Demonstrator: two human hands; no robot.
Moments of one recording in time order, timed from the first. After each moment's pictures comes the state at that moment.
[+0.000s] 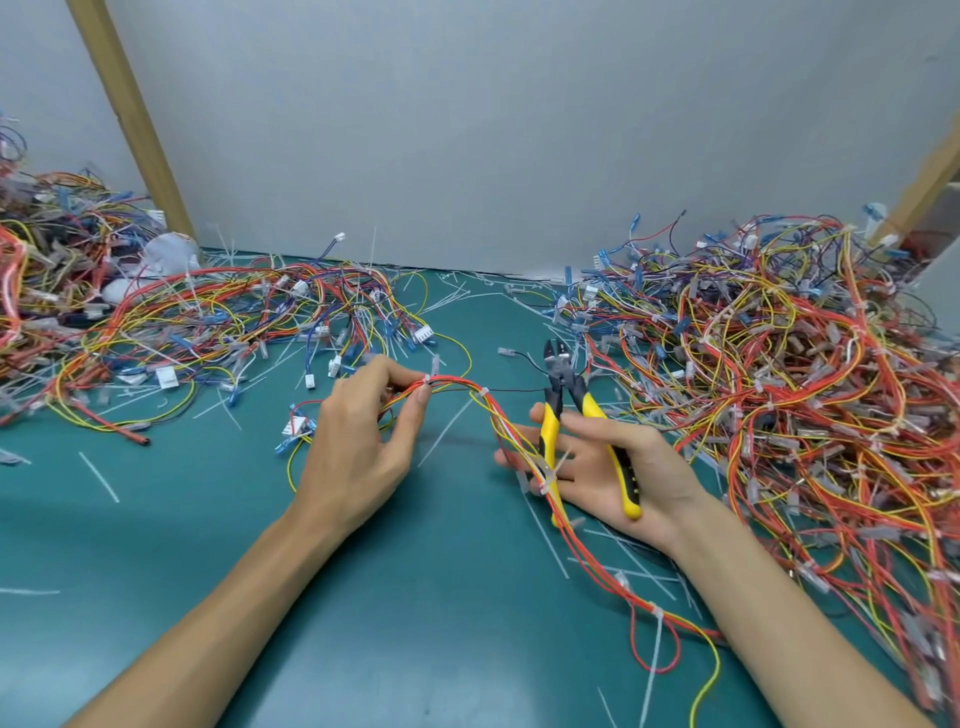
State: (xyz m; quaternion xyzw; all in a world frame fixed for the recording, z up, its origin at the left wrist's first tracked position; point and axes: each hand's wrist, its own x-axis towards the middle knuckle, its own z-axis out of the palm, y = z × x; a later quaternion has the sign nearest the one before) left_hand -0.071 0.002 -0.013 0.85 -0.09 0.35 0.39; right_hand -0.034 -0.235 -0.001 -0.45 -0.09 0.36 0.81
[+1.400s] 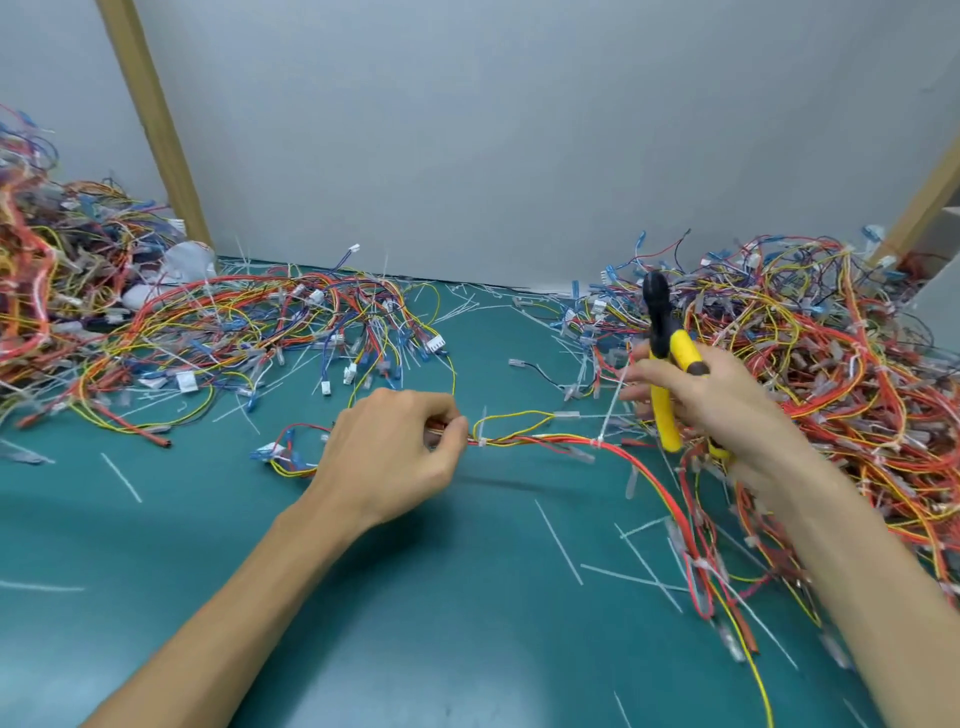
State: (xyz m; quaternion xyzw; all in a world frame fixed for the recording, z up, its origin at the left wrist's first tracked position) left_hand -0.077 0.002 0.009 0.94 -0.06 0.19 0.26; right_hand -0.021 -0.262 0.063 -0.82 -0.02 -0.01 0.58
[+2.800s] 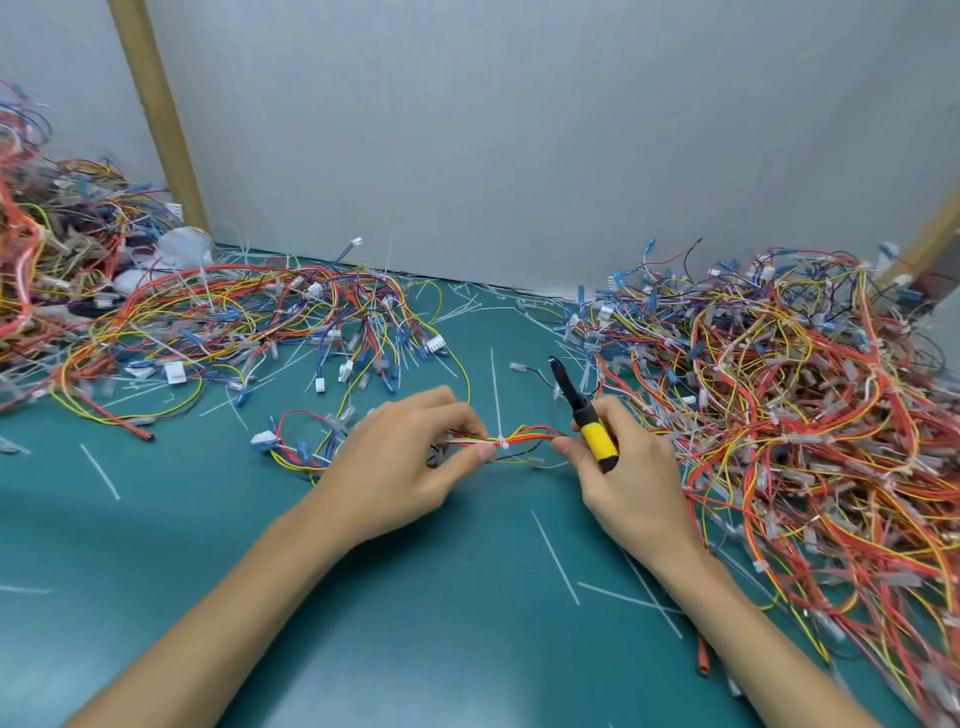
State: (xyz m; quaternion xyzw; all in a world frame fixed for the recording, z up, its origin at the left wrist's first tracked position) left_hand -0.068 0.004 -0.006 0.92 -0.17 0.16 0.31; right_hand -0.032 -0.228 -0.015 -0.90 -0.18 -0.19 0.34
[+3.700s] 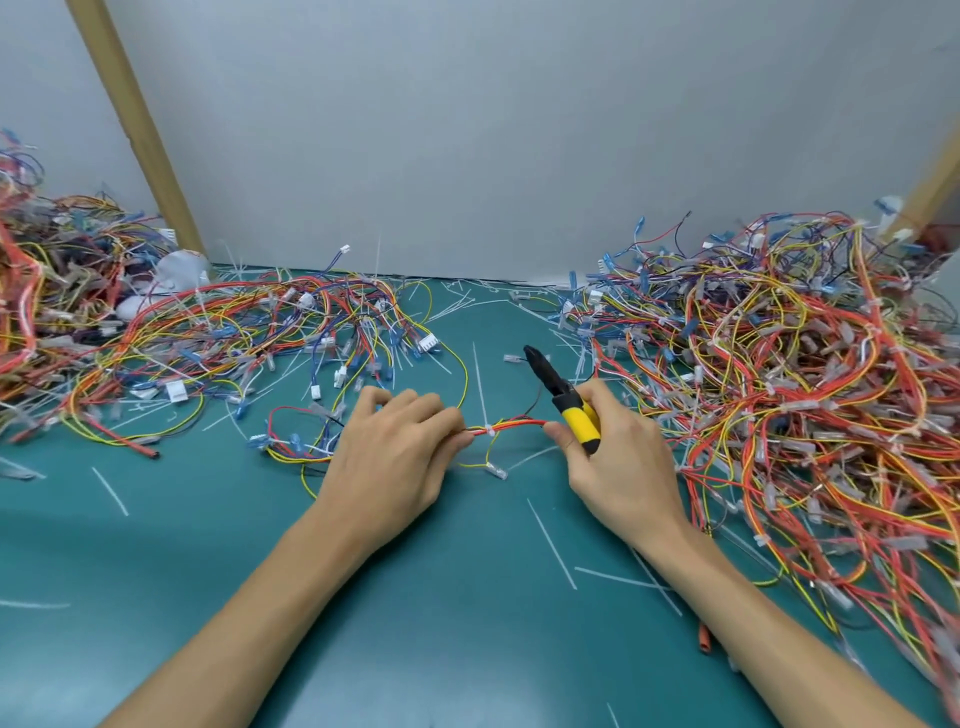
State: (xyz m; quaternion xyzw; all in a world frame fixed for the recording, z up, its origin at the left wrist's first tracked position) left_hand -0.067 -0.004 -0.014 0.94 -0.16 0.27 0.10; right_hand -0.030 -0.226 -0.019 -0.92 -0.17 -0.22 0.29
